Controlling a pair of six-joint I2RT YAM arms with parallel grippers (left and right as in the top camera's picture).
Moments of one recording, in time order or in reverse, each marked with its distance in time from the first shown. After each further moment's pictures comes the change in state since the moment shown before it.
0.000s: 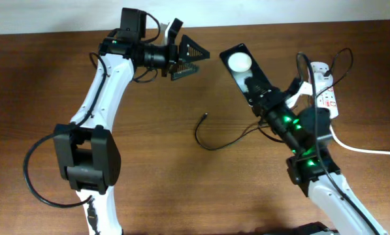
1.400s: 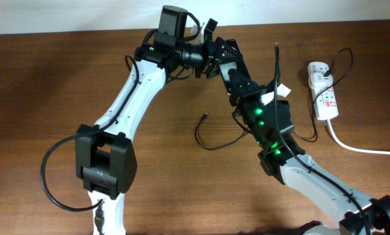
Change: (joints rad) left arm -0.187 0.000 0.000 0.275 -0.142 -0.444; right arm 0.191 0.265 0.050 0.240 0.353 0.177
